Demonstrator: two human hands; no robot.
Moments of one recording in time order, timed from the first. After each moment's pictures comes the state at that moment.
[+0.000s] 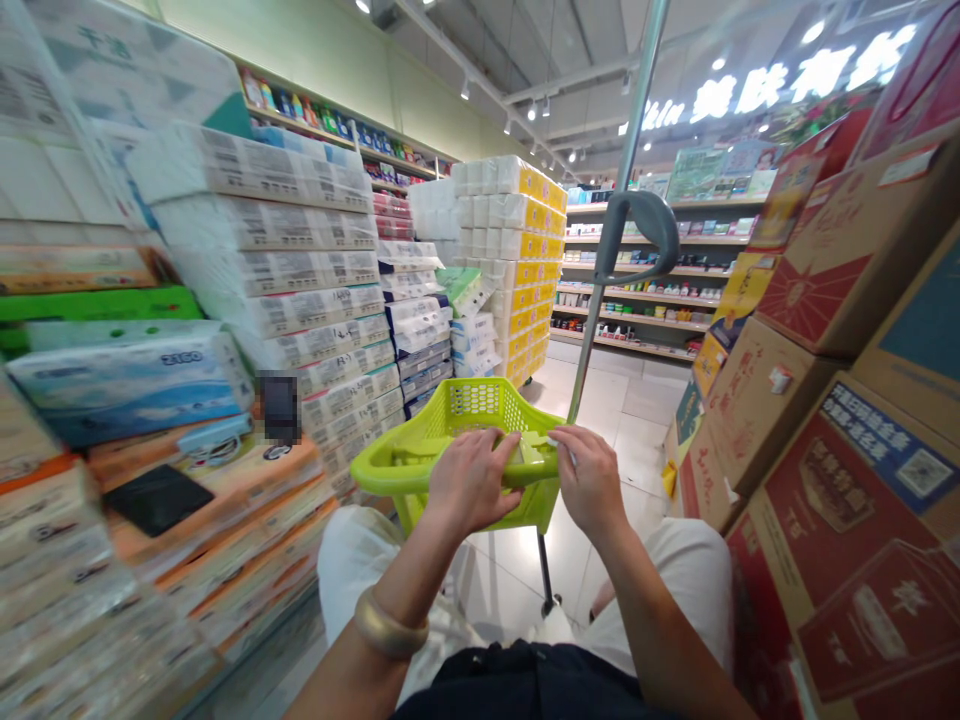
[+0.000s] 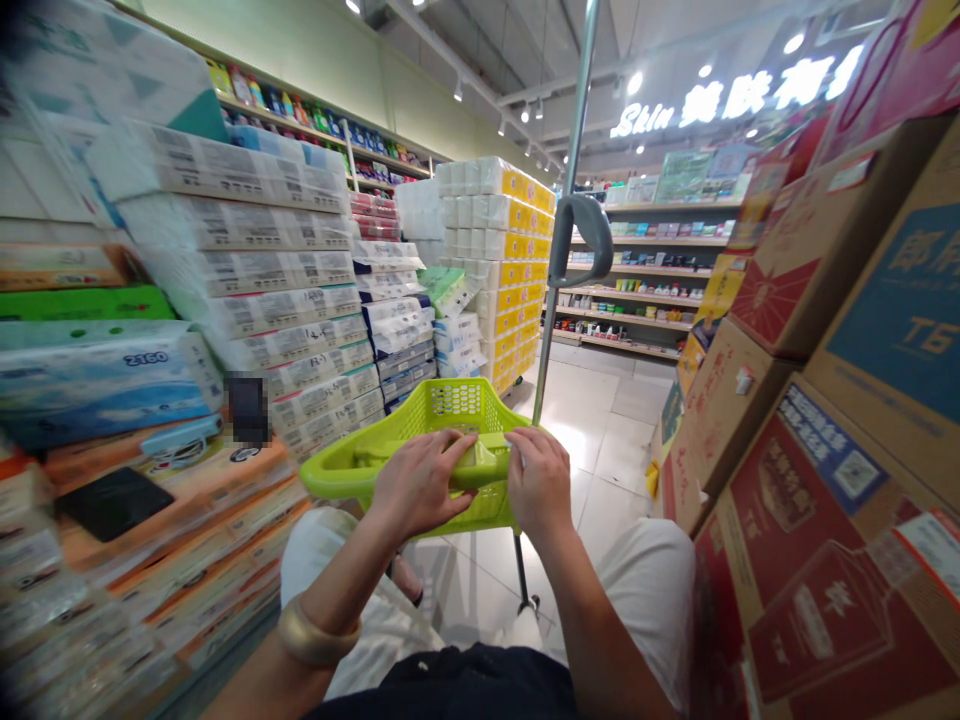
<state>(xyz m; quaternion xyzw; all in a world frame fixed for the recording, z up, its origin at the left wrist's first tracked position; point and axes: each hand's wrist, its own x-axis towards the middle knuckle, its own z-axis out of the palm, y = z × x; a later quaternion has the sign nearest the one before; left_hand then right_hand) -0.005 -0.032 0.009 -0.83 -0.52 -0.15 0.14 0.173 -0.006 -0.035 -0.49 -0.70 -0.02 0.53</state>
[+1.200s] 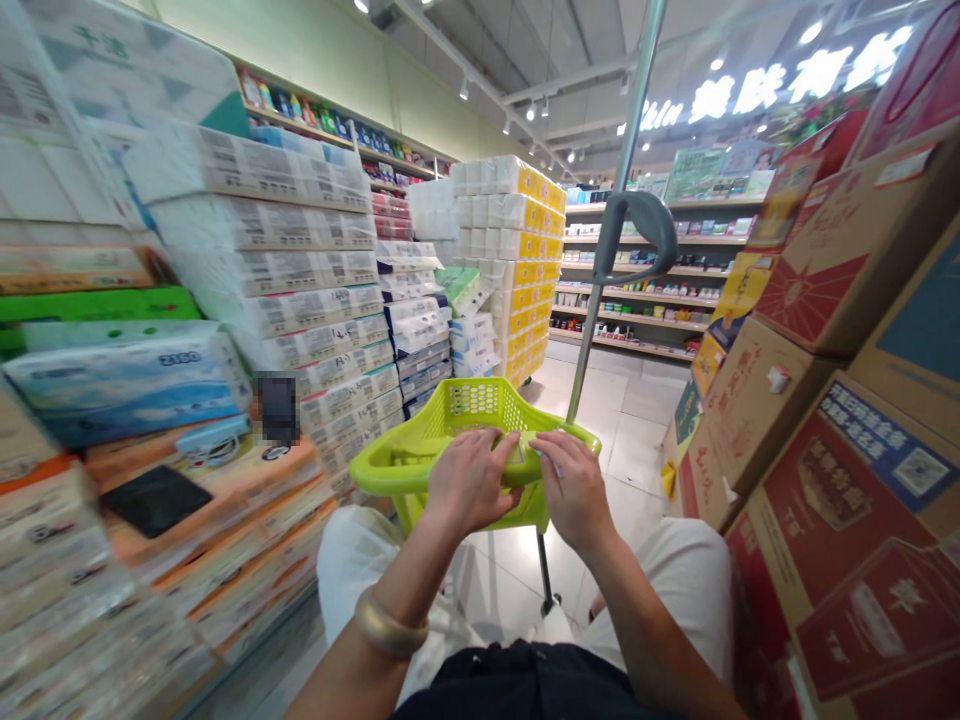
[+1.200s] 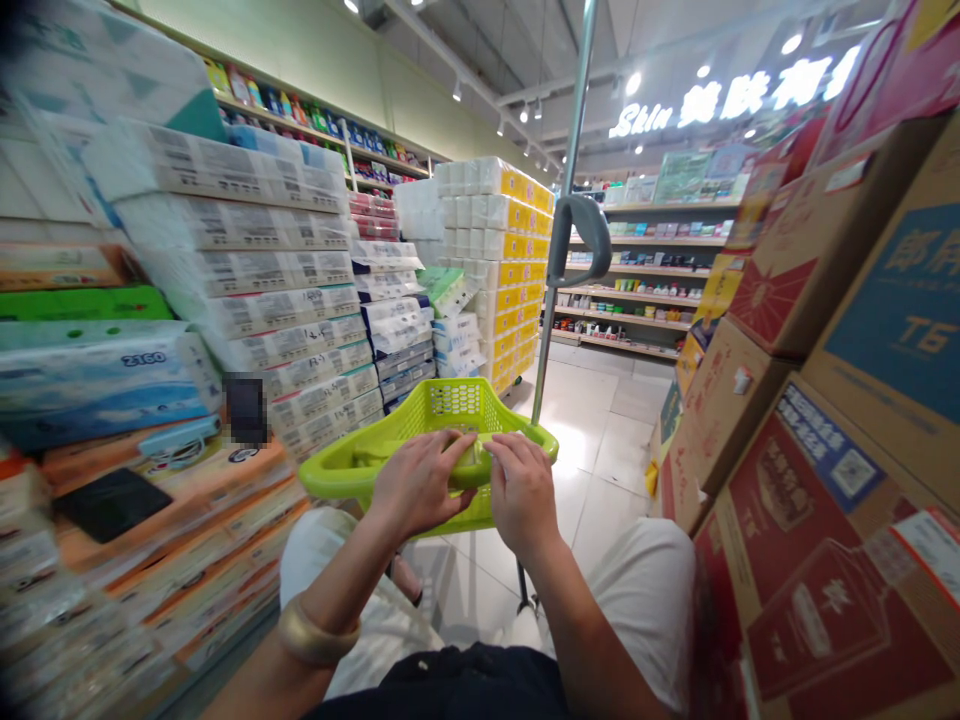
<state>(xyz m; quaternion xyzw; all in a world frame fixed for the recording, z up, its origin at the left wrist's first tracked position) -0.005 -0.031 0.007 -0.83 -0.52 -0.16 0.14 0.165 -0.011 -0.038 -0.43 -0.73 -0.02 0.53</state>
